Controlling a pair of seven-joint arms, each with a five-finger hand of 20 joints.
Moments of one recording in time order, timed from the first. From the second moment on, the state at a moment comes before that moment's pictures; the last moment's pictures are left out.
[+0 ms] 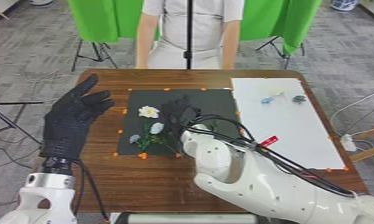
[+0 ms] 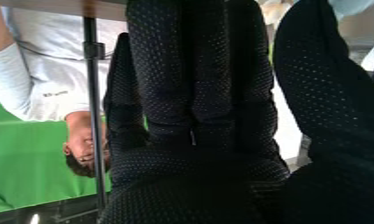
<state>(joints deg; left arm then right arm) 126.3 -57.3 -93.3 -132.6 43.7 12.0 18.0 -54.3 -64.9 19.8 -97.8 -137.4 -6.0 38.6</state>
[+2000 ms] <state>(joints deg) 132.0 -61.9 -93.5 -131.8 43.8 15.2 17.2 -119.7 -74.6 98.9 -127.0 -44.9 3.7 10.0</state>
